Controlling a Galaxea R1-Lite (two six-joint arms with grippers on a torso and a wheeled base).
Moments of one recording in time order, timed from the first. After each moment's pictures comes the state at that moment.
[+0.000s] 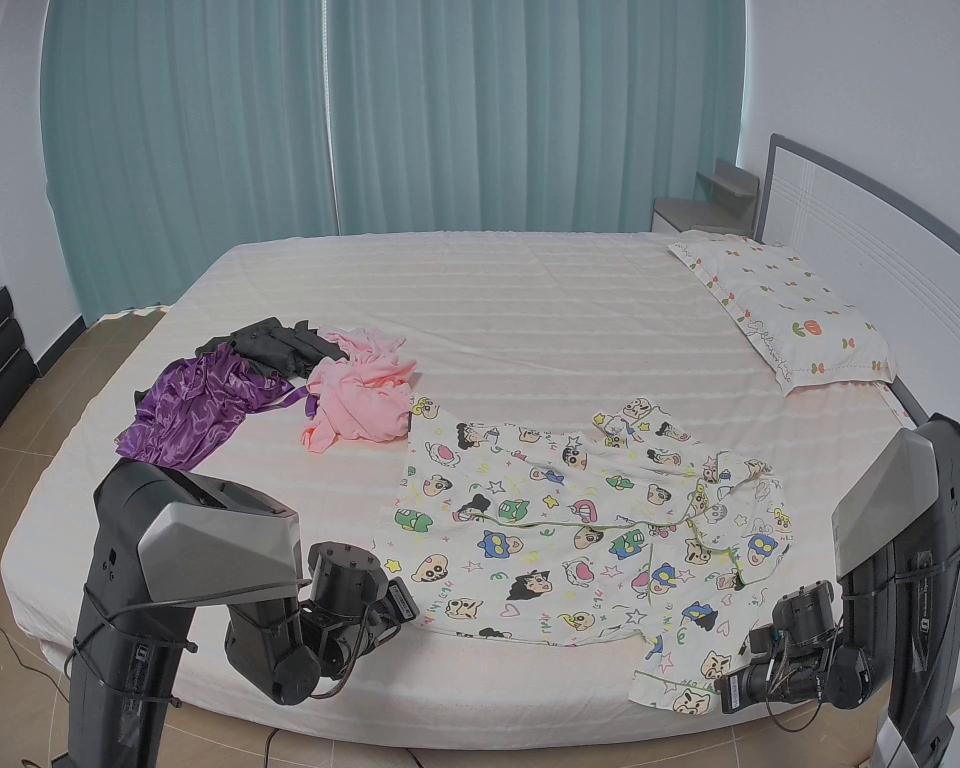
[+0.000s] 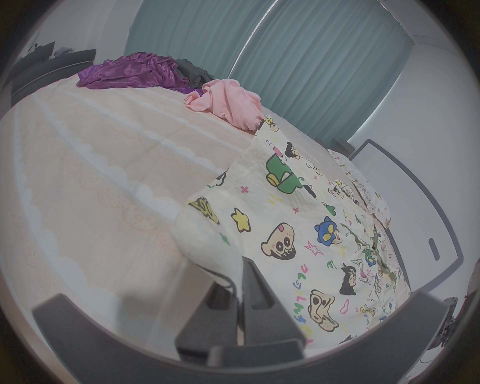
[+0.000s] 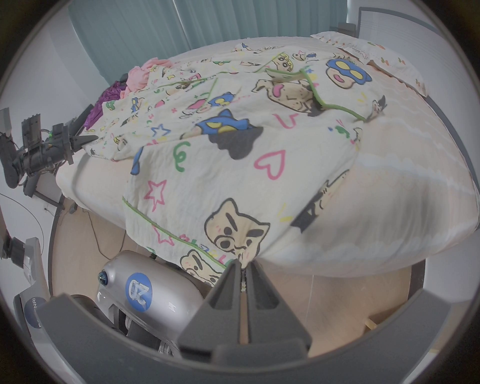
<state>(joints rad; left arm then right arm) -0.49 2.49 -0.63 -1.24 0.21 -0.75 0.20 2.43 -0.02 -1.37 0.06 0.07</state>
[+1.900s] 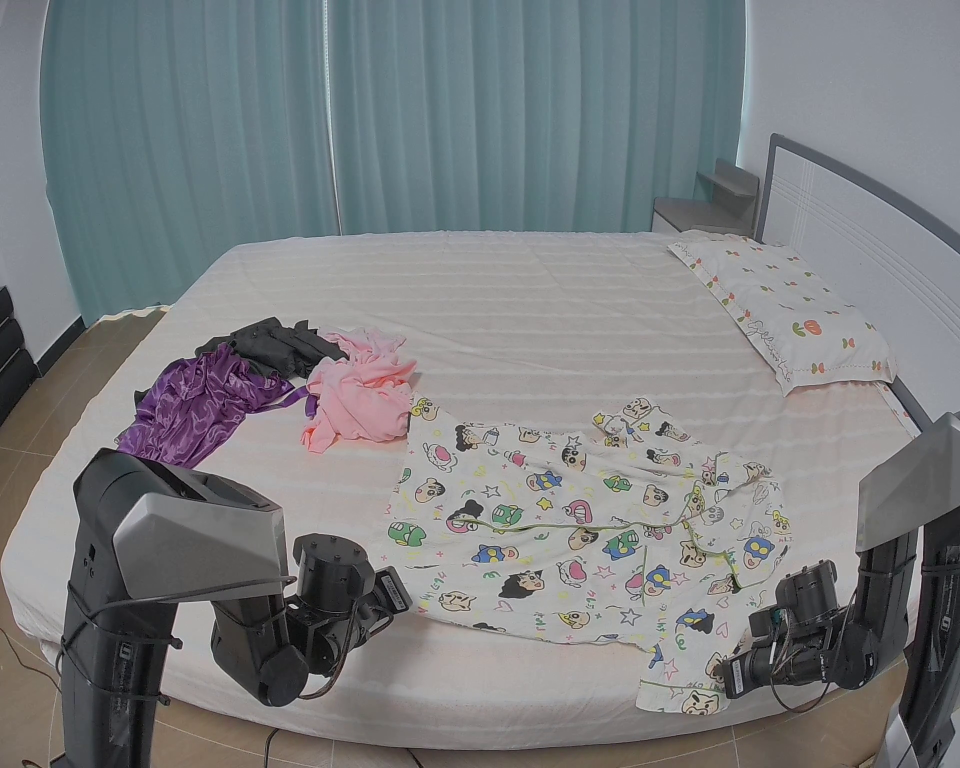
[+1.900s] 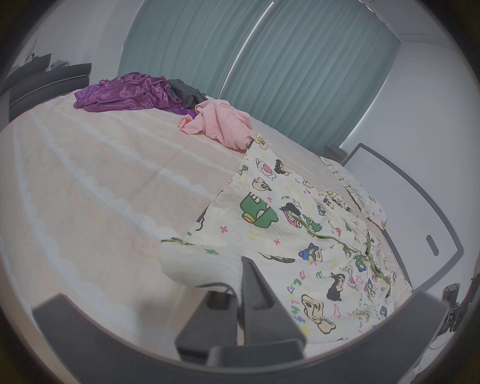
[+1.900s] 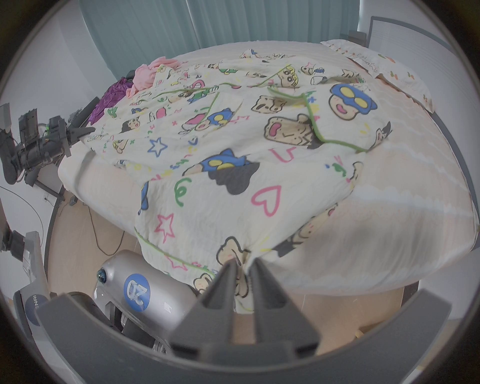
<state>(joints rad) -0.49 2.43 -0.57 -1.32 0.24 -0.69 0.19 2.30 -0.12 -1.17 0.08 0.00</state>
